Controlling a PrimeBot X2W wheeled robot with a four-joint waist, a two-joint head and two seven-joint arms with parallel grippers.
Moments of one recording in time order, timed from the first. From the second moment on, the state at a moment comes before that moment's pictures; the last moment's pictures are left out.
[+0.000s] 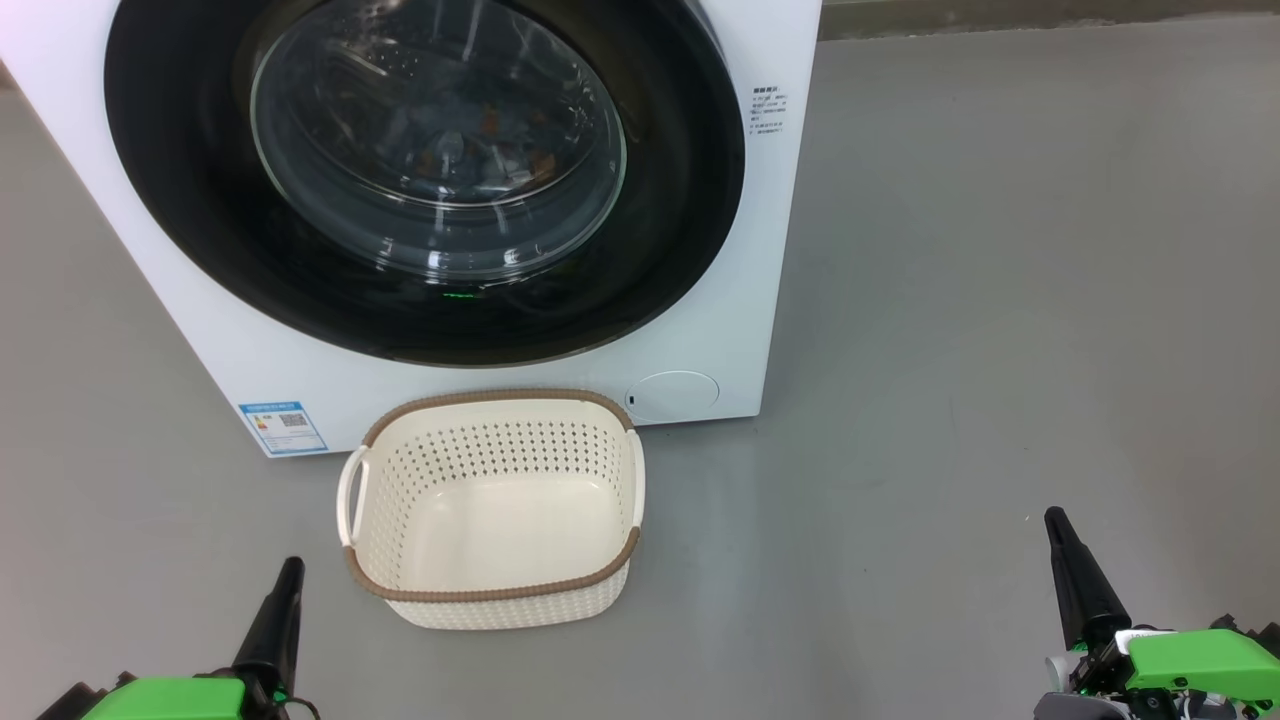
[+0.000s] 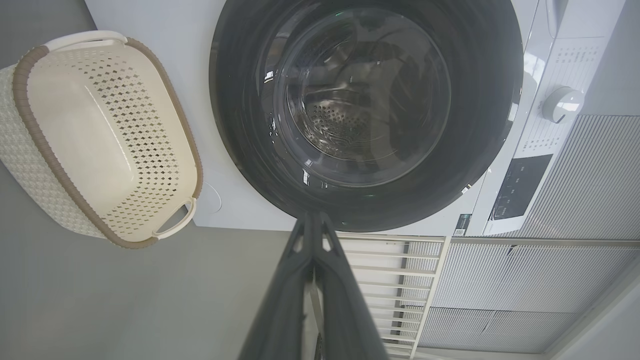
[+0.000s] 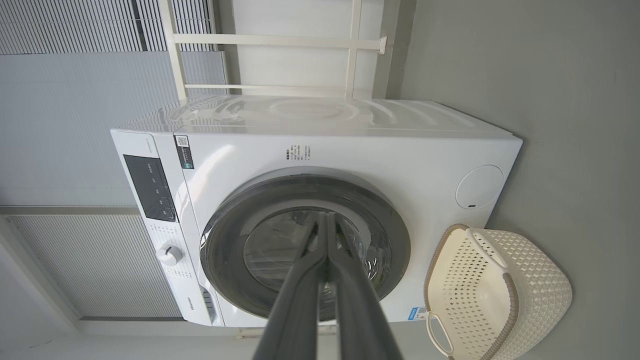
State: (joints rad) left arm -0.07 0.03 0.08 0.26 -1.60 -0.12 0.11; right arm -0.07 -0.05 -0.13 0.27 1.61 0.13 0.10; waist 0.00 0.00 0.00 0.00
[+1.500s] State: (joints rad) left arm -0.07 0.03 0.08 0.26 -1.60 -0.12 0.11; right arm -0.07 -0.05 -0.13 0.27 1.61 0.13 0.10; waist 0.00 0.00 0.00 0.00
